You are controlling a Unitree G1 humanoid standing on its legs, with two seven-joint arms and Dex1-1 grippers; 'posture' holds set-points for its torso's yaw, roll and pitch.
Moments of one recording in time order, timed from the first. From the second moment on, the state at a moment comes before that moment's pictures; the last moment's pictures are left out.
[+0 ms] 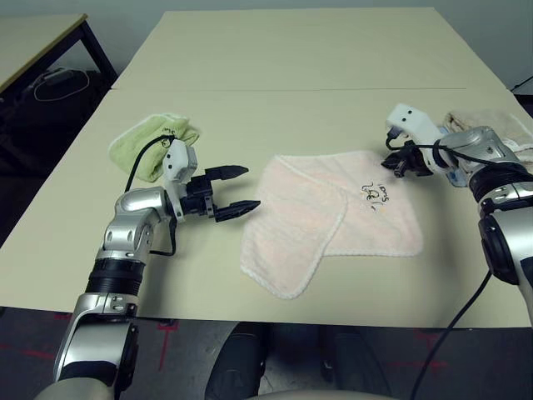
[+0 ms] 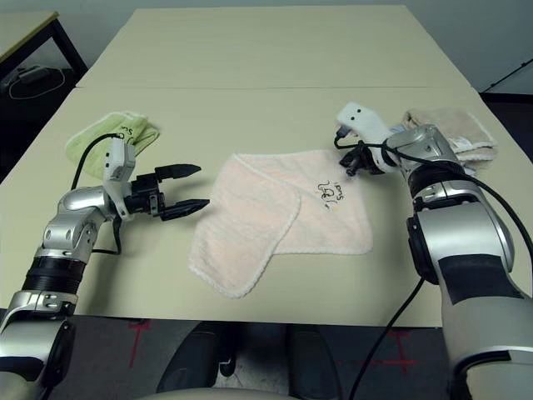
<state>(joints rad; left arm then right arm) -0.53 0.52 0.02 0.34 -0.35 0.08 -1.29 -1.18 -0.58 0.19 1.30 -0.31 0.08 0.98</state>
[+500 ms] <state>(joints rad) -0.56 0.52 -0.01 0.37 -0.35 0.11 -1.31 -1.14 -0.58 0.04 1.23 -0.15 -0.04 0.97</state>
